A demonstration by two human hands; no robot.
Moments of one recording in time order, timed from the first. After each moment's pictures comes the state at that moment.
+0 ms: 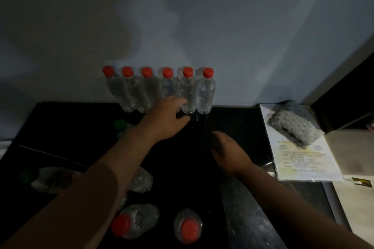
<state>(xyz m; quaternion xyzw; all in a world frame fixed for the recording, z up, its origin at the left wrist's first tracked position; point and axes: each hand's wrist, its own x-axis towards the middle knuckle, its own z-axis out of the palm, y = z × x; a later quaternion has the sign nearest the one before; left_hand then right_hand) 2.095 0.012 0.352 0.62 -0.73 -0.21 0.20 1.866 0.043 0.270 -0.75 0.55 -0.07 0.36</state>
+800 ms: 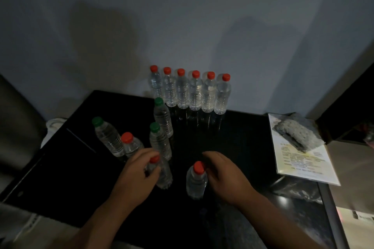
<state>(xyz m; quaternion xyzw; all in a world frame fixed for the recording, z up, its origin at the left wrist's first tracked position) 2.120 0.298 0.350 0.73 -0.57 -0.19 0.31 1.877 0.206 0.323 -0.83 0.42 -0.18 0.31</state>
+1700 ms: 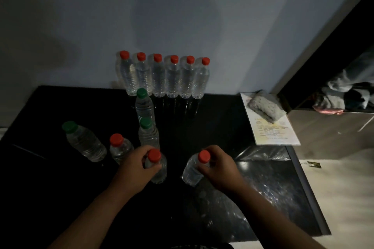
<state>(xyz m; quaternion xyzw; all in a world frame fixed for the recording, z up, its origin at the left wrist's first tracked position) 2.173 0.261 0.315 0.64 -0.58 -0.40 0.30 1.920 0.242 0.311 -0.65 0.63 -0.23 0.37</state>
